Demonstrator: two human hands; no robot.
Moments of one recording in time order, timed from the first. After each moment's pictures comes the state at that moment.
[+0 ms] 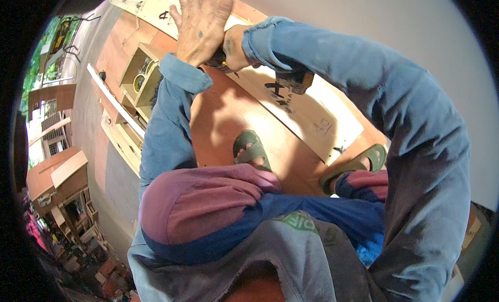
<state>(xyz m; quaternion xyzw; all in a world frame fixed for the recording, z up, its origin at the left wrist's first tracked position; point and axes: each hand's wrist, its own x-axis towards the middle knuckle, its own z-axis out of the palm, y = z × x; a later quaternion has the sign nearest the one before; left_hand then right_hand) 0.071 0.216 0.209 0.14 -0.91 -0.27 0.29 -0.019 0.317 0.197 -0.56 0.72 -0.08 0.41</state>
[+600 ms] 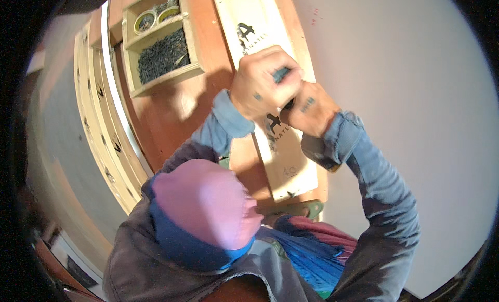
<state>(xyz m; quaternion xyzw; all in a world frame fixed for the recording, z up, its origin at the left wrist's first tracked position) 0.108 0.235 0.137 0.23 -0.69 -0.46 0.50 -0.018 0.315 0.197 -0.65 0.67 -0.06 0.36</state>
